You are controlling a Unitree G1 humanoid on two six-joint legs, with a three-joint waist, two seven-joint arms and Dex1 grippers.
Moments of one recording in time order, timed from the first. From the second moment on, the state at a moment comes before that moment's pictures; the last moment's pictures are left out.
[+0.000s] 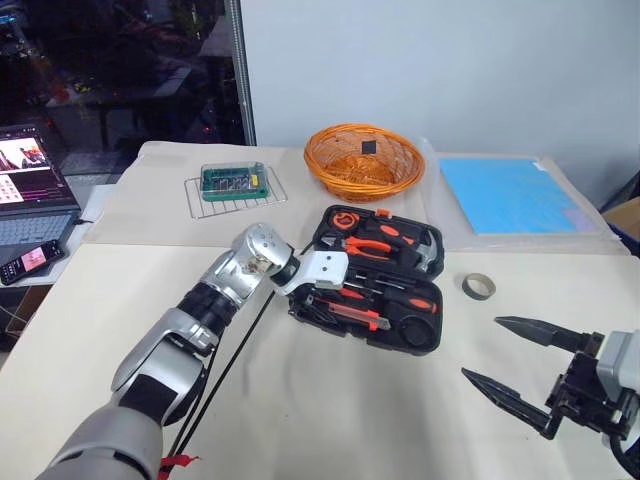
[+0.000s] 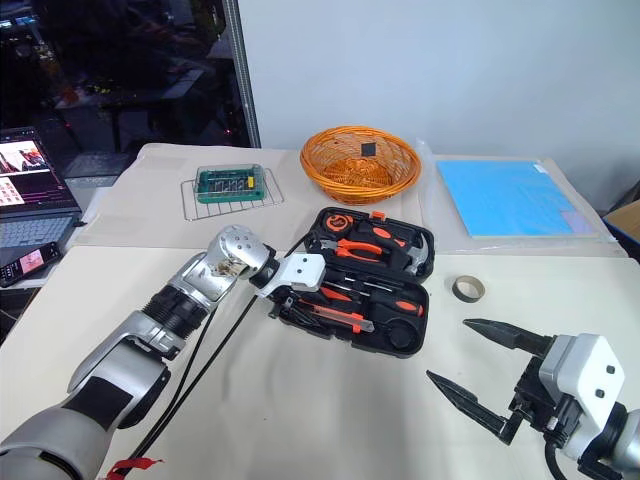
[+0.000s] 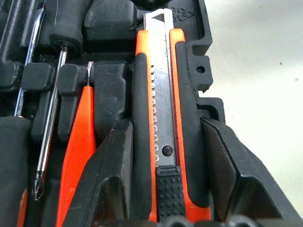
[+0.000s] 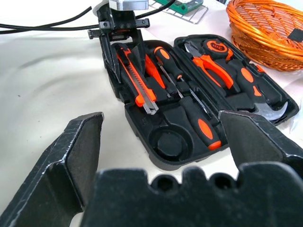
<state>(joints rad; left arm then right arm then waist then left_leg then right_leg) -0.98 0.39 -0.54 0.51 0.06 0.10 -1.45 0.58 -0.70 -0.72 -0.86 0.69 0.36 0.90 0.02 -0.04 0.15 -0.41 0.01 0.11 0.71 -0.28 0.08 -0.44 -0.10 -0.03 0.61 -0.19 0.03</state>
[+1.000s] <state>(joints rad) -0.70 0.42 -0.30 0.19 -0.16 0.58 -1.27 0.55 -0.72 -0.69 -0.86 0.71 0.37 0.89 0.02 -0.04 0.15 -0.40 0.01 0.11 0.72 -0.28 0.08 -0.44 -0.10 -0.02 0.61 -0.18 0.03</state>
